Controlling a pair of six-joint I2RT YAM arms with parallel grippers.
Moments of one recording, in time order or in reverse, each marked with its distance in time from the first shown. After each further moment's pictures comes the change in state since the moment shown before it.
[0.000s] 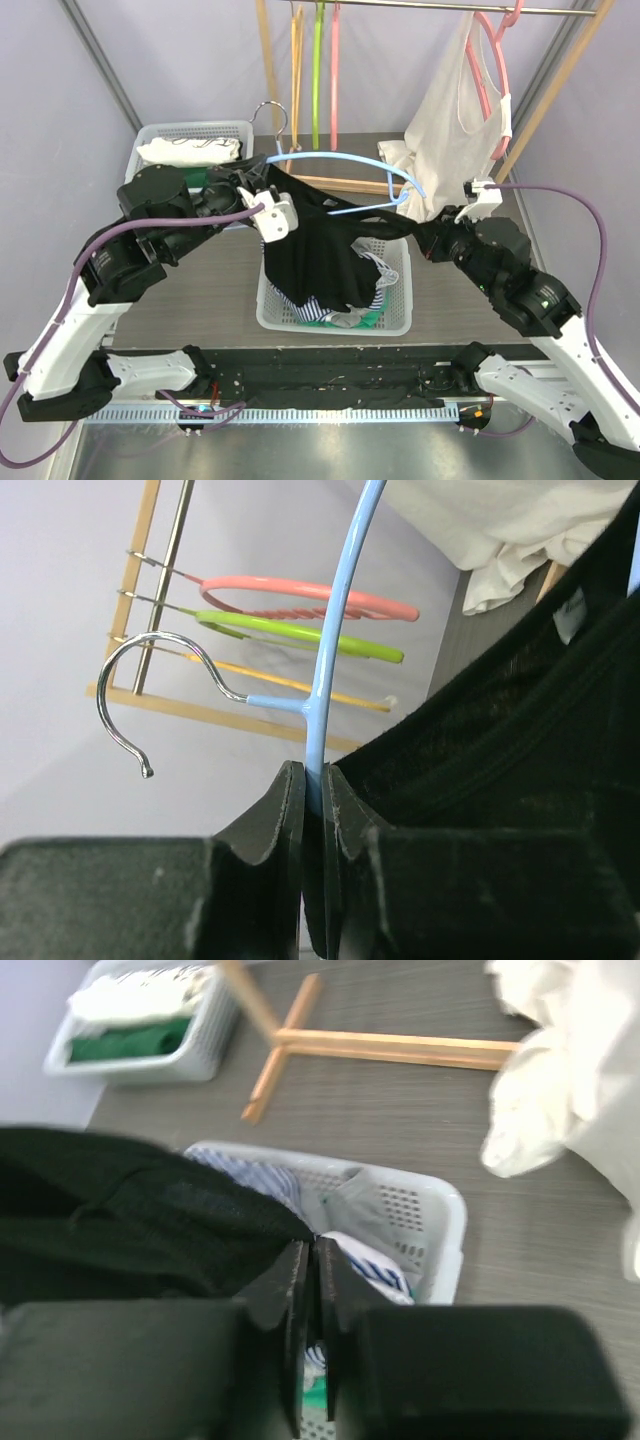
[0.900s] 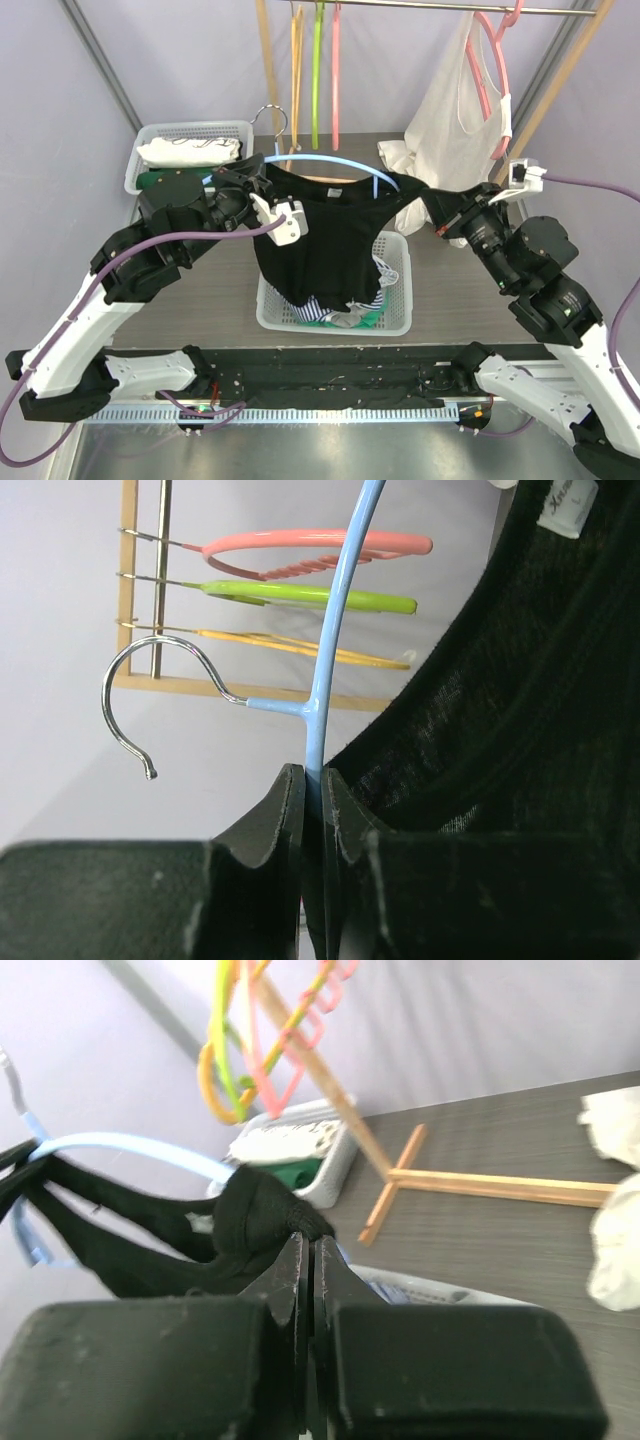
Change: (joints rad) left arm 0.000 -0.018 -0.109 0.054 -0.098 0.159; right arm -0.002 -0.003 0.106 0.247 -0.106 0.058
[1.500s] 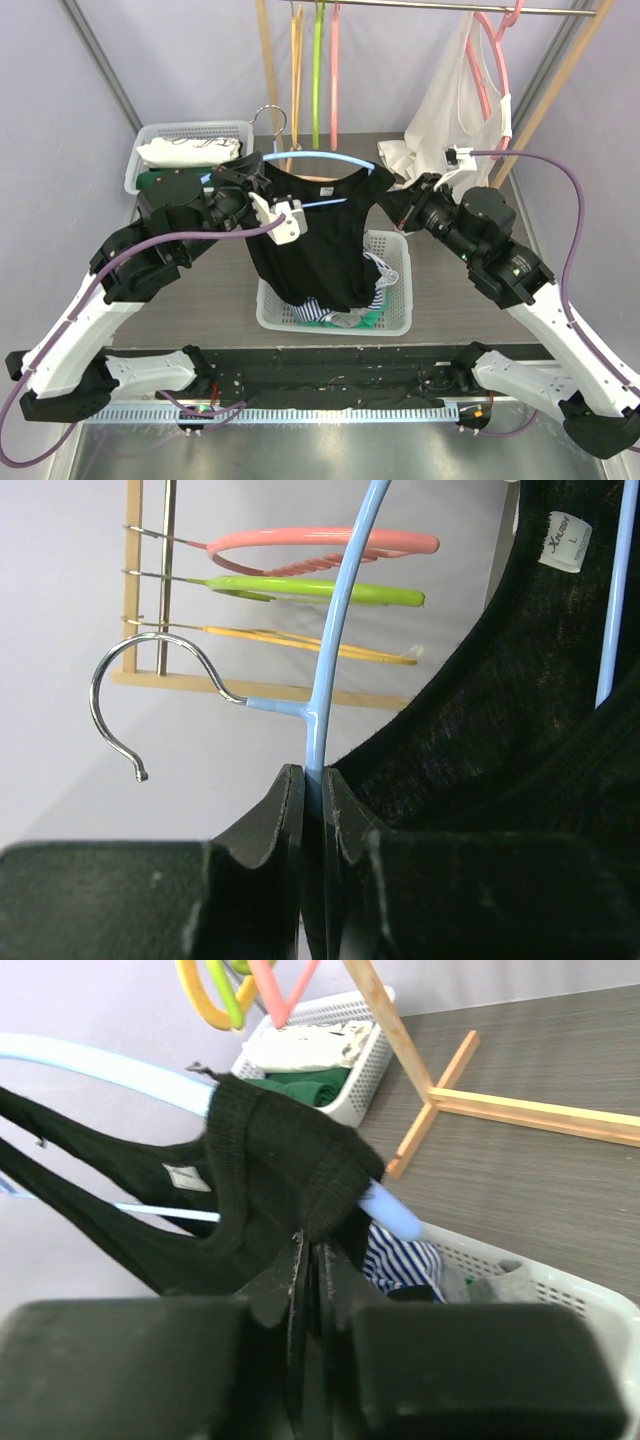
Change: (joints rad) left arm 0.001 0.005 0.004 0.002 -0.003 0.014; right arm -0.001 0.174 -0.024 0.045 -0.161 0.027
